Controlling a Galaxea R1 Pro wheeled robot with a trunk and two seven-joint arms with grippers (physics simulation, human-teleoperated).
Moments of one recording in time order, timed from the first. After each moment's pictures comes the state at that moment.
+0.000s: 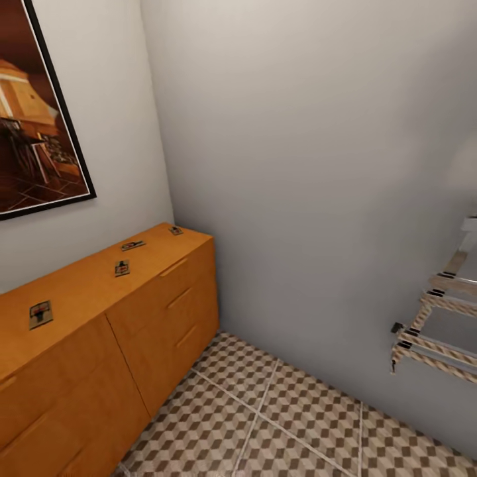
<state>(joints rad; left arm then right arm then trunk) 0.02 0.03 0.00 -0.05 0.01 -0.06 0.00 -0.14 0.05 0.00 -0.02 0.00 -0.13 -0.01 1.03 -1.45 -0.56</state>
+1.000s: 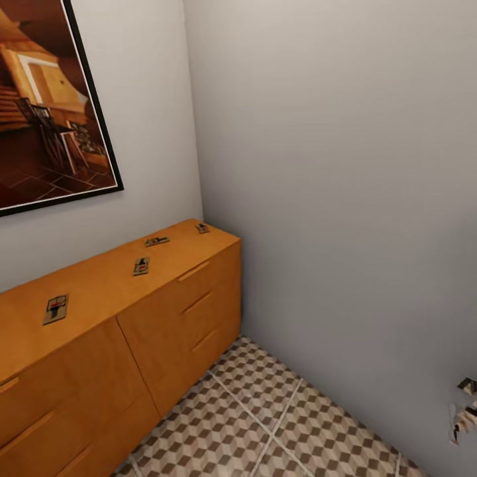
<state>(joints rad) 0.02 0.03 0.00 -0.06 0.00 -0.06 0.00 -0.14 0.06 0.00 -0.03 0.00 -0.14 -0.01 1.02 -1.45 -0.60</state>
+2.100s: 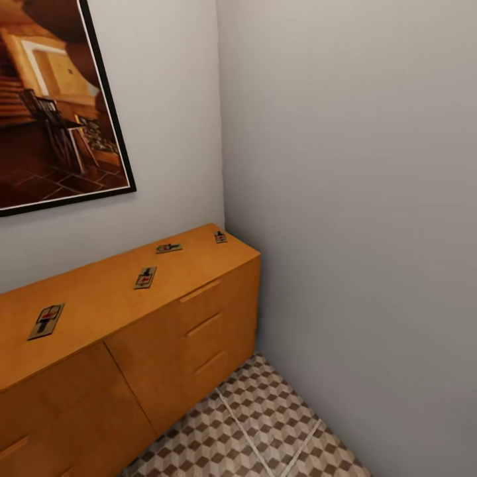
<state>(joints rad) 0.02 0.03 0.00 -0.06 0.00 -0.06 0.00 -0.14 0.06 0.00 -0.03 0.00 -0.14 0.00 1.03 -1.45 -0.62</state>
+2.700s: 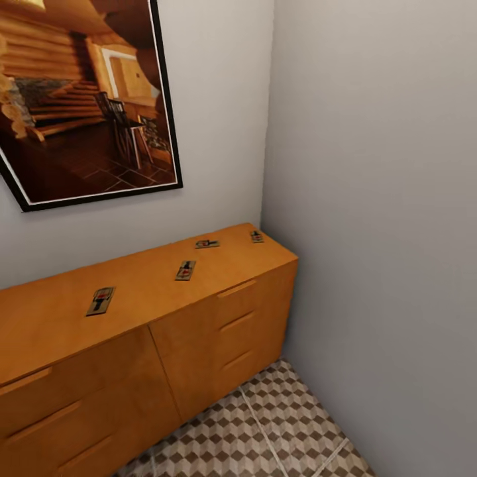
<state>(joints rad) 0.02 0.03 0.00 -0.06 0.00 -0.06 0.00 -0.14 0.06 0.00 -0.03 0.00 -0.14 0.00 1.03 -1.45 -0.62</state>
